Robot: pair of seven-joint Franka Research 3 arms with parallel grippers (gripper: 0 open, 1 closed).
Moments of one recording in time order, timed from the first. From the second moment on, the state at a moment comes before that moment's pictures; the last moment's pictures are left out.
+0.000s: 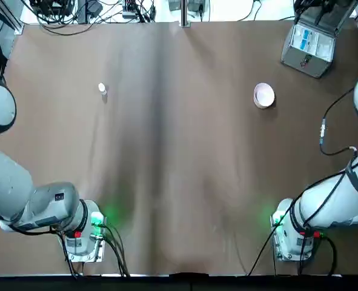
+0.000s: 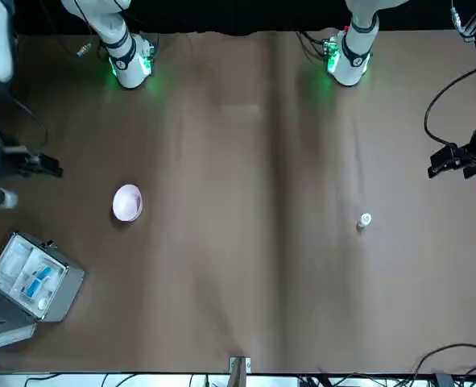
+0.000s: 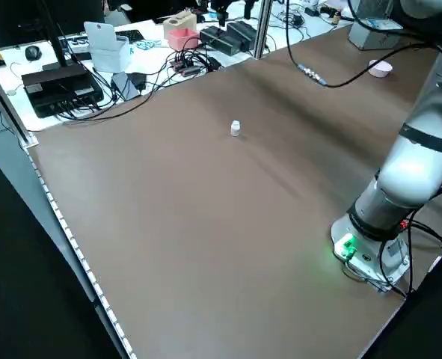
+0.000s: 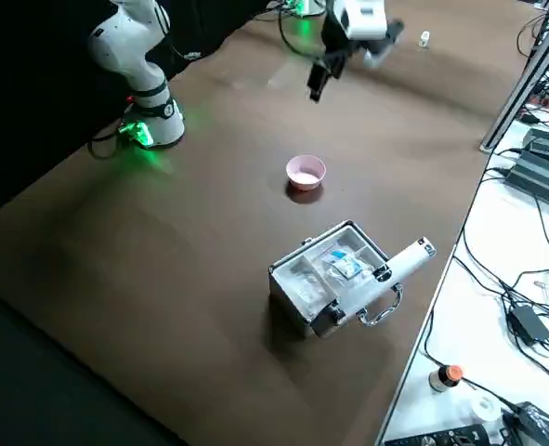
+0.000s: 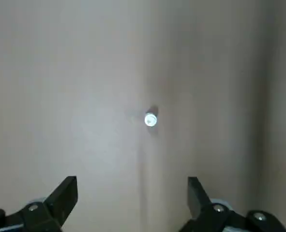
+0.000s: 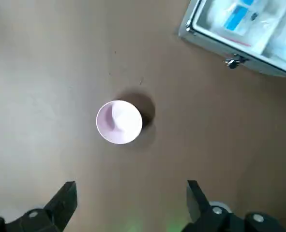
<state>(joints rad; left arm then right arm) 0.18 0.15 -0.13 -1.50 -0.04 1.63 0.10 0.08 0.26 -0.10 -1.45 0.05 1.51 0.01</state>
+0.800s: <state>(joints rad) 0.36 0.37 -0.13 -1.48 -0.50 1.64 0.73 0.08 0.43 -0.10 -1.78 0.12 1.91 0.01</state>
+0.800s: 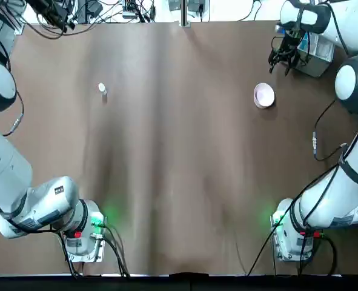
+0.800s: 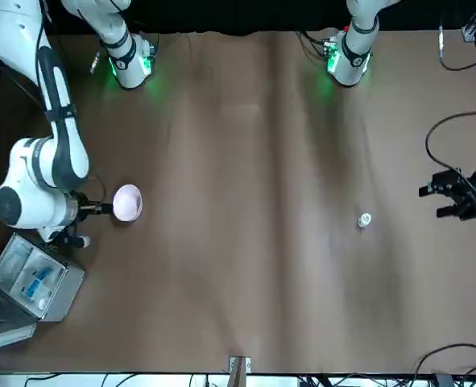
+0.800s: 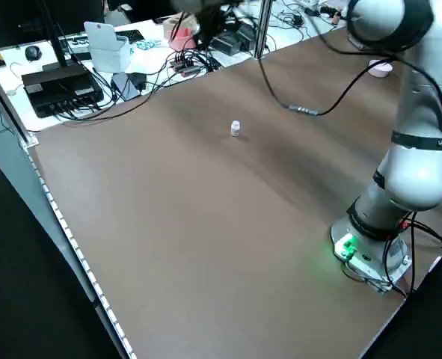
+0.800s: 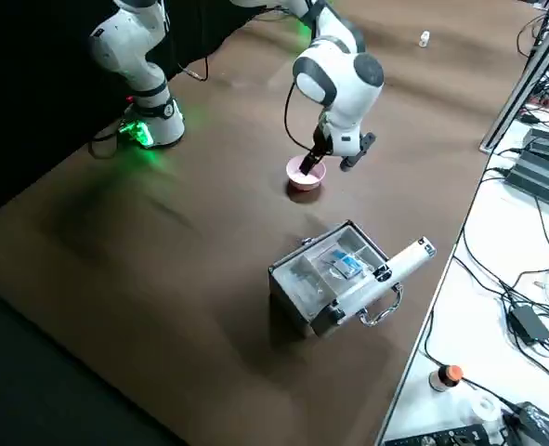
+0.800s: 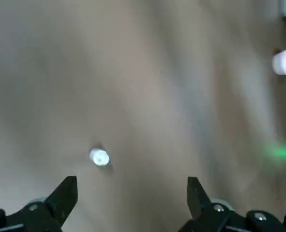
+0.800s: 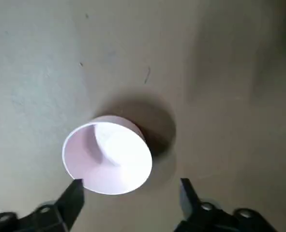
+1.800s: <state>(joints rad) 0.55 0.75 -0.14 -1.46 -0.86 1.58 1.95 0.08 0.56 -0.10 -1.86 0.12 2.04 0.01</state>
